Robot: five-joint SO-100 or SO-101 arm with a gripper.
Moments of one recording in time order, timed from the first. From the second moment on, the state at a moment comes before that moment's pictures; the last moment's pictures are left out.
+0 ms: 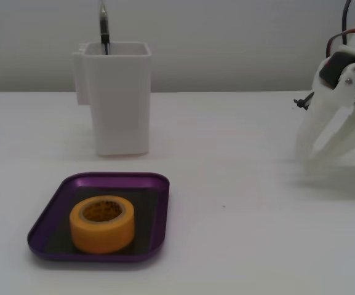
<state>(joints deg) 3.7 192.2 174.3 67.3 -5.4</state>
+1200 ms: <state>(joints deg) -2.6 105.1 98.9 68.3 -30.1</state>
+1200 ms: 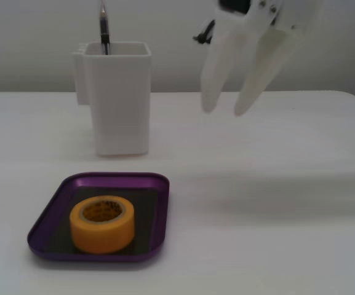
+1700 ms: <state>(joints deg) -8.6 66.5 64.4 68.6 -27.4</state>
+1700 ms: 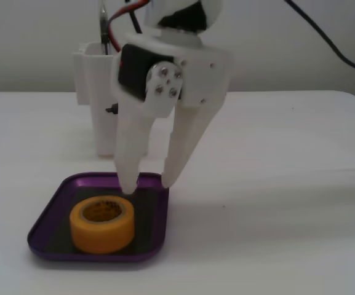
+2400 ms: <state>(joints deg) -8.2 57.6 56.2 68.6 -27.3</state>
